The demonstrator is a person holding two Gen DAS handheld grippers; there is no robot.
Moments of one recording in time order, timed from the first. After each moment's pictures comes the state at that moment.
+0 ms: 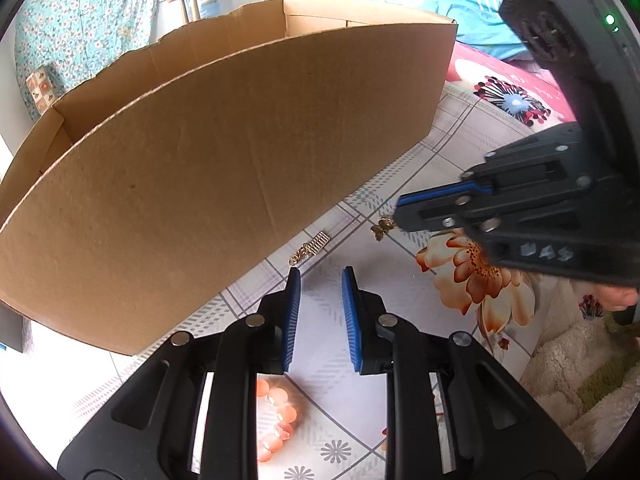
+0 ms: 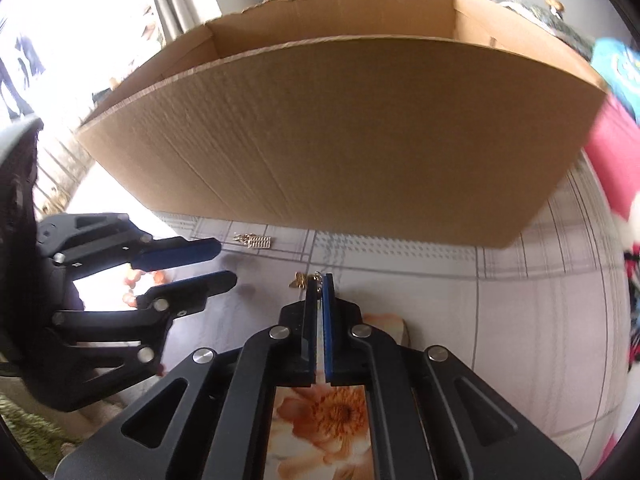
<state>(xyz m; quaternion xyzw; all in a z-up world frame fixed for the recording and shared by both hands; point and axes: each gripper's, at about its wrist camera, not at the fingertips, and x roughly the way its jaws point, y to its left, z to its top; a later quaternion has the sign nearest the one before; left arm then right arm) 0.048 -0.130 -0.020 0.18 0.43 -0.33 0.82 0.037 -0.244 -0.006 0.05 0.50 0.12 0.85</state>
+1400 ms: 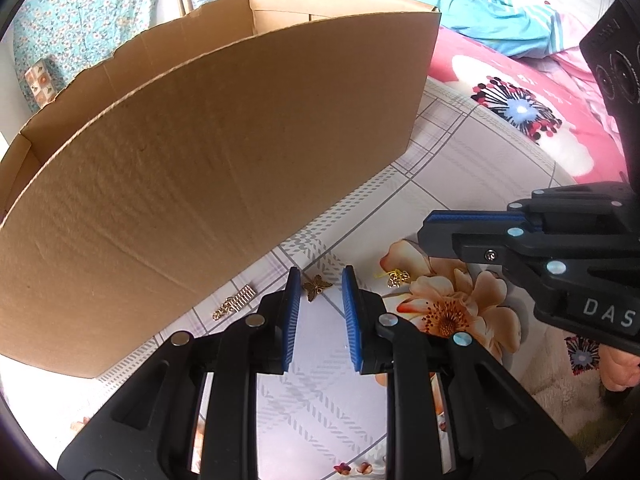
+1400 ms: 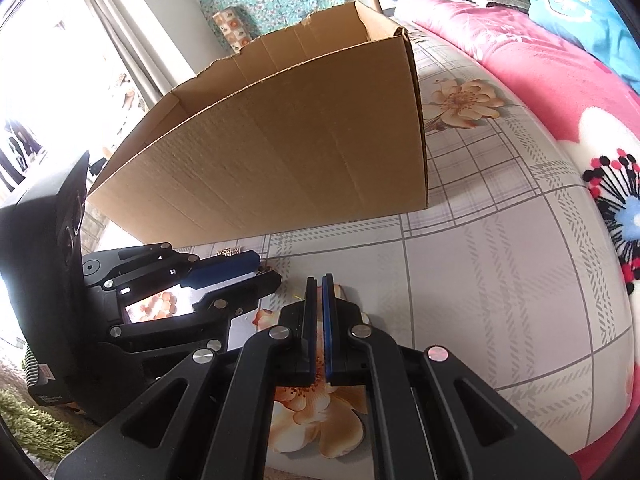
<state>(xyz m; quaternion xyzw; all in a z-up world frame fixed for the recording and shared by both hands) 0.053 -0.189 -0.021 0.18 0.45 -0.31 0.82 0.003 -0.299 0.000 0.15 0.46 0.09 0.87</state>
